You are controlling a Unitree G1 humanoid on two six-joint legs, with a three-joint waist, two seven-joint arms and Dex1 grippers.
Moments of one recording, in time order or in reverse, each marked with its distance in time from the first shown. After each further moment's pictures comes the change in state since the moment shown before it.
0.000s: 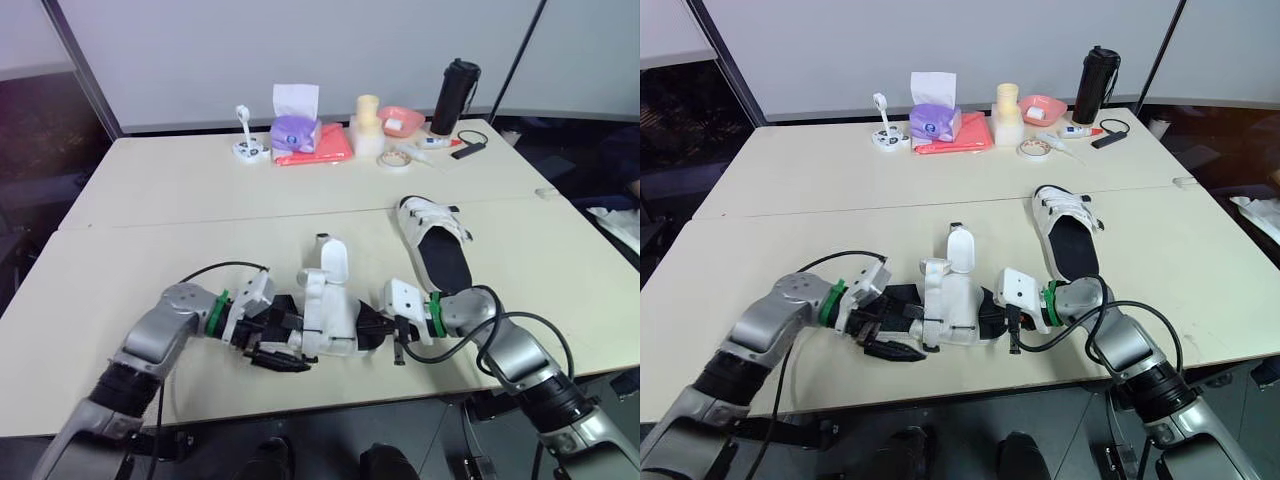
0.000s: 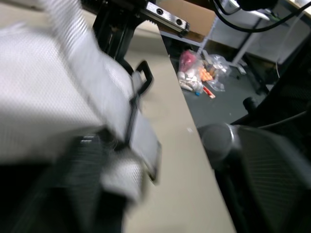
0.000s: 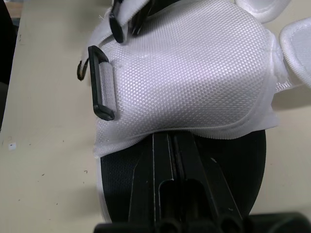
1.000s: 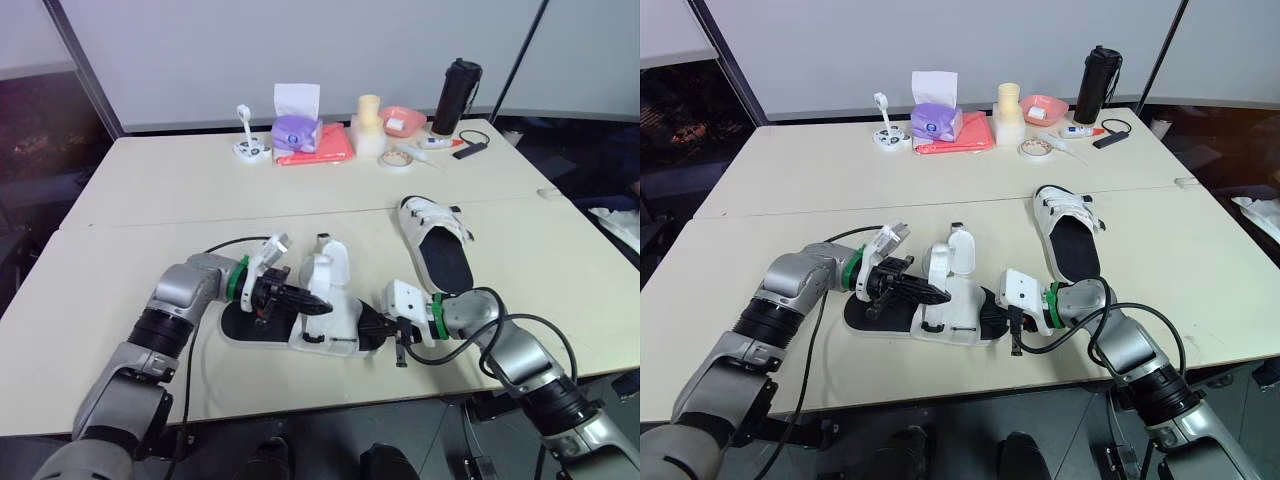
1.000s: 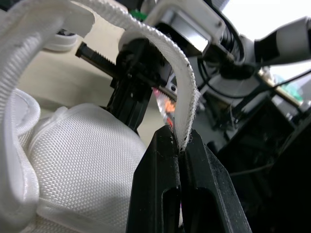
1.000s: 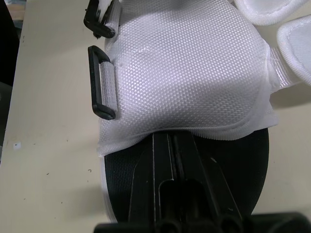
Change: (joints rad) left arm -0.343 -0.177 -0.070 0.331 -0.027 0.177 -0.094; right arm 0.019 -0.006 -0.012 -0.021 0.008 0.011 0.001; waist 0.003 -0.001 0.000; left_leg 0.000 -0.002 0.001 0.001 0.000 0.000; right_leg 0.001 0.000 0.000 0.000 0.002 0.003
